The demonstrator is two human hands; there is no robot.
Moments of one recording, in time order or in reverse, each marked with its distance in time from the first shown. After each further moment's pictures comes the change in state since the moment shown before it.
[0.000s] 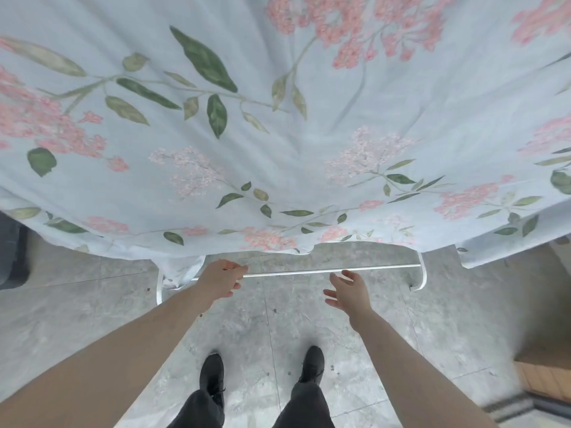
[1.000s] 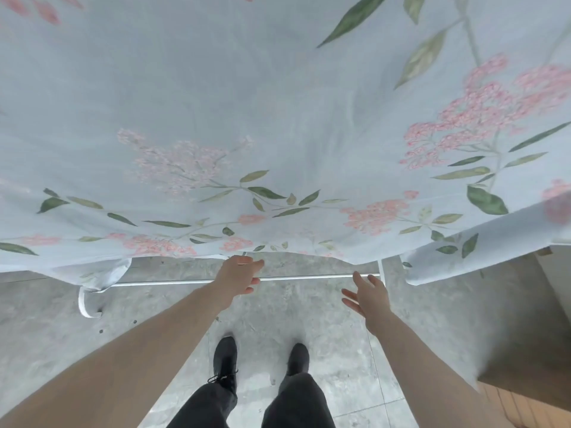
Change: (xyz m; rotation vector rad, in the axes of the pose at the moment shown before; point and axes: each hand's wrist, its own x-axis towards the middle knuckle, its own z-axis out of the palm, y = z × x) left_hand 0.058 0.141 0.312 -0.187 0.002 -0.057; right_hand 0.181 -0.083 -0.274 0.123 0.056 0.083
